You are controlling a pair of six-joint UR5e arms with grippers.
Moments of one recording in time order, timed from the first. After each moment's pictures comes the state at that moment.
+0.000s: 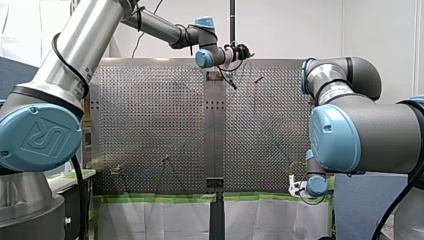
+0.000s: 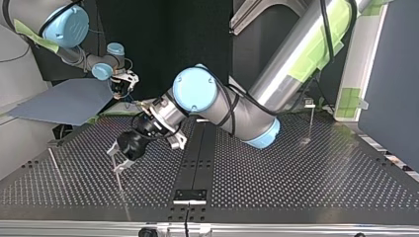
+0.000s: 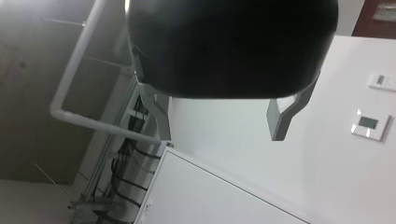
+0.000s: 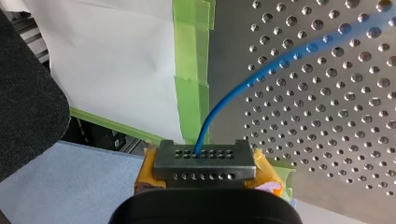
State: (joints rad) left arm -0.59 -2.00 -1.14 -2.81 -1.29 -2.37; right arm 1.65 -0.43 1.48 -0.63 1.58 1.47
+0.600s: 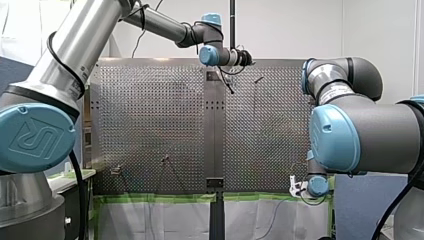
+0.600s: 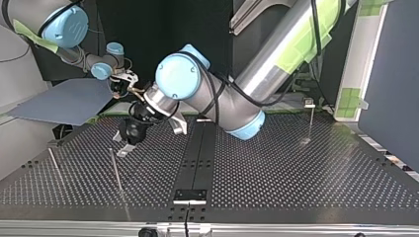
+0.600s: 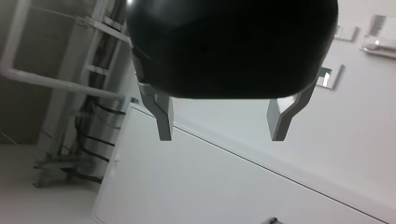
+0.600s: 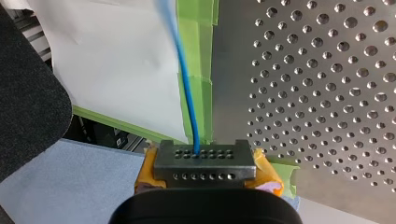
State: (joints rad) left arm -0.66 -2.00 -1.14 -2.98 -1.45 -2.20; right arm 1.64 -0.43 1.48 -0.63 1.57 1.47
